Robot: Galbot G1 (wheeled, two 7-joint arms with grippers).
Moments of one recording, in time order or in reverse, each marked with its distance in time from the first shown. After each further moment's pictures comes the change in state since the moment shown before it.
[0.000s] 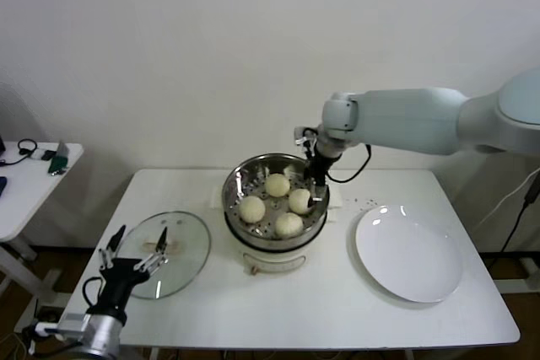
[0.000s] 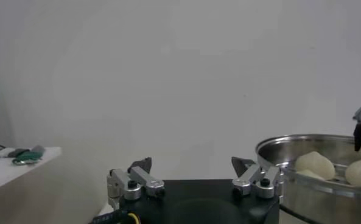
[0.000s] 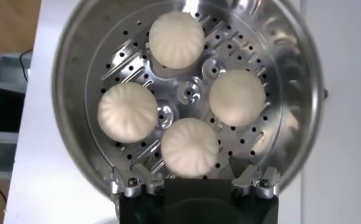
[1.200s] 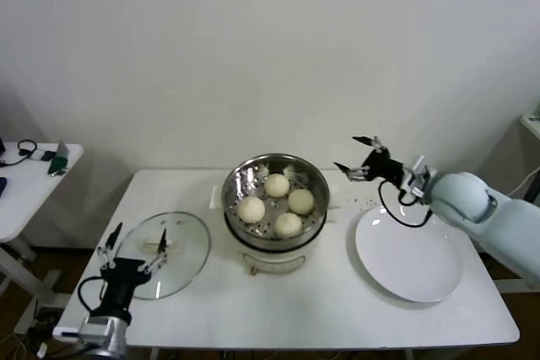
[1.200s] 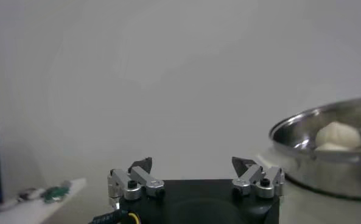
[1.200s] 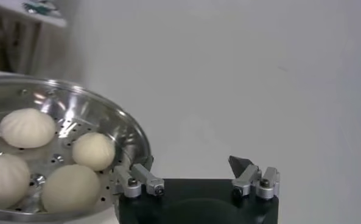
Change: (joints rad) left arm -0.001 -0.032 0.033 0.009 0.344 -0.017 -0.072; right arm -1.175 -0.734 1.410 0.483 -0.367 0.274 0.725
